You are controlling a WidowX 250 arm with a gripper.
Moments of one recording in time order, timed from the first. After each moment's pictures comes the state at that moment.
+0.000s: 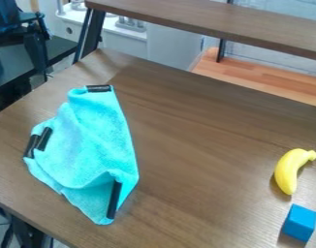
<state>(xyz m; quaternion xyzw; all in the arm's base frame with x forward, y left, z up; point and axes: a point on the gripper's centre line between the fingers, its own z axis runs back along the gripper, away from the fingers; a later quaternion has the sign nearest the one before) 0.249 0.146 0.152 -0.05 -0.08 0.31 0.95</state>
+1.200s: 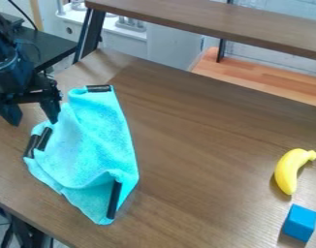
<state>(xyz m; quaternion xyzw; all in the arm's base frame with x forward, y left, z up) 0.260 0.158 0.067 -0.02 -0.16 0.26 0.95</state>
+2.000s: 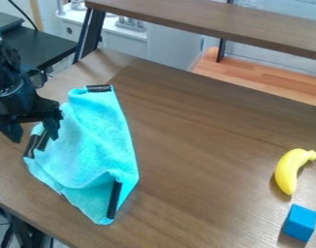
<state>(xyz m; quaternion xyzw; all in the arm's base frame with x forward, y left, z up) 0.260 0.167 0.032 0.01 -0.16 0.29 0.94</state>
